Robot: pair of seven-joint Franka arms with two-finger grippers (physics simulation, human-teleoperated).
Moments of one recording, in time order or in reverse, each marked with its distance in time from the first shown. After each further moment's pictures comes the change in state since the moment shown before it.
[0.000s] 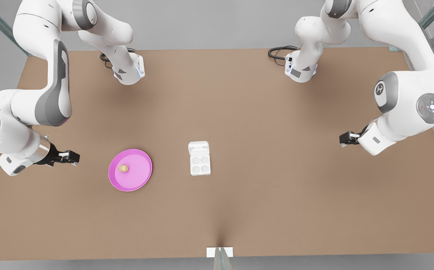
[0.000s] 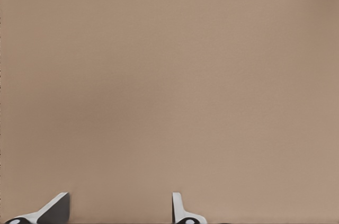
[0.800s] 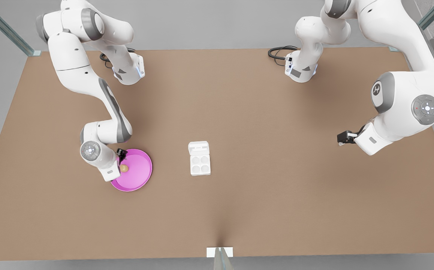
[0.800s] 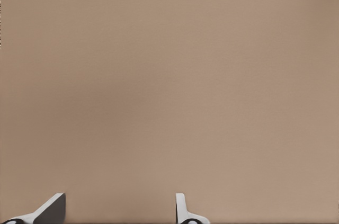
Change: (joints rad) left arm -0.006 0.002 -0.015 0.004 0.012 -0.020 -0.014; right arm 0.086 0.143 0.041 -0.595 -0.067 0.651 -0.953
